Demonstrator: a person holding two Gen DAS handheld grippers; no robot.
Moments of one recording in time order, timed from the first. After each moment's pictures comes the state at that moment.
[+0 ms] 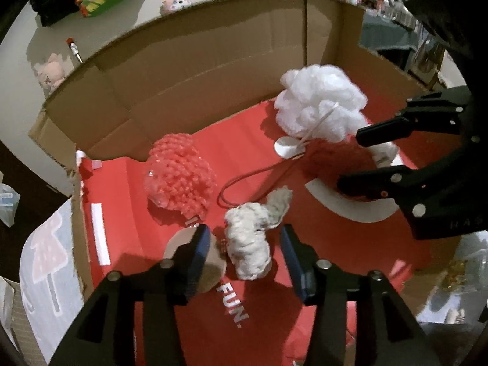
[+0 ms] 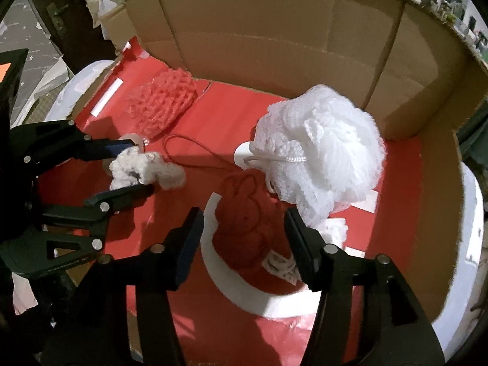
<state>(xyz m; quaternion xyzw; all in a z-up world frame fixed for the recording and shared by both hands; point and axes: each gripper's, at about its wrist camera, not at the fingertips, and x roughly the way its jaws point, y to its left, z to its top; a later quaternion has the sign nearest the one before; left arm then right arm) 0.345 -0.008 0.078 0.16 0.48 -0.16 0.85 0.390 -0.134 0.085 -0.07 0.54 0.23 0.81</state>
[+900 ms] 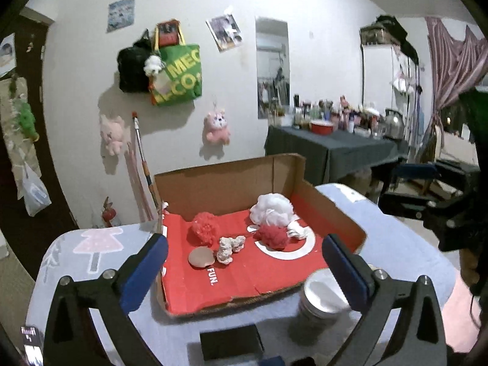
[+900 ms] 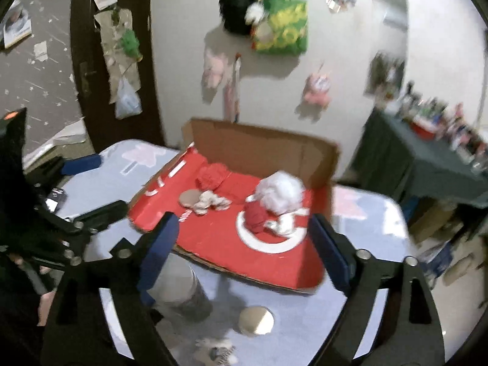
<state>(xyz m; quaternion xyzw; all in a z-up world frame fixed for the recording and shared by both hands) 0.125 0.015 0.207 0.04 0.22 -0.12 0.97 0.156 -0.176 0.240 -0.06 0.28 0.16 0.94</state>
